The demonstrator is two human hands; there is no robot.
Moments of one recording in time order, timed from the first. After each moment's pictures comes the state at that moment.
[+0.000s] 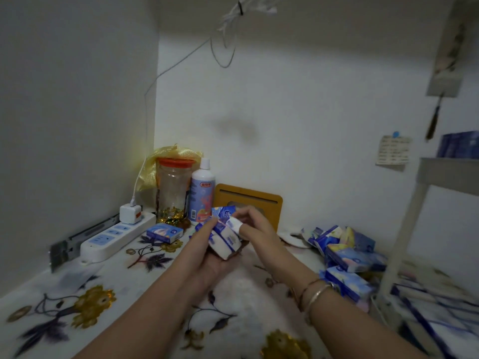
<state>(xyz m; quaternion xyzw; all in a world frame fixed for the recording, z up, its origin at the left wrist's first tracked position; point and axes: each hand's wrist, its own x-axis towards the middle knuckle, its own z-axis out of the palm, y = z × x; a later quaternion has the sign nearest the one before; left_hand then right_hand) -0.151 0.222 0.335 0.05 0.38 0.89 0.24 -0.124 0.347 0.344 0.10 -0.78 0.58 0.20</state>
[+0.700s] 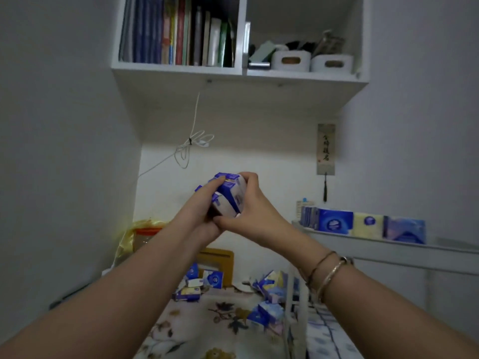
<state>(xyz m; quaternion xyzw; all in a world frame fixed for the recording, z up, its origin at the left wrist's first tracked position) 0.057 0.226 0.543 0.23 0.38 0.87 0.18 0.106 0.328 0.539 0.15 -0.85 0.34 0.36</state>
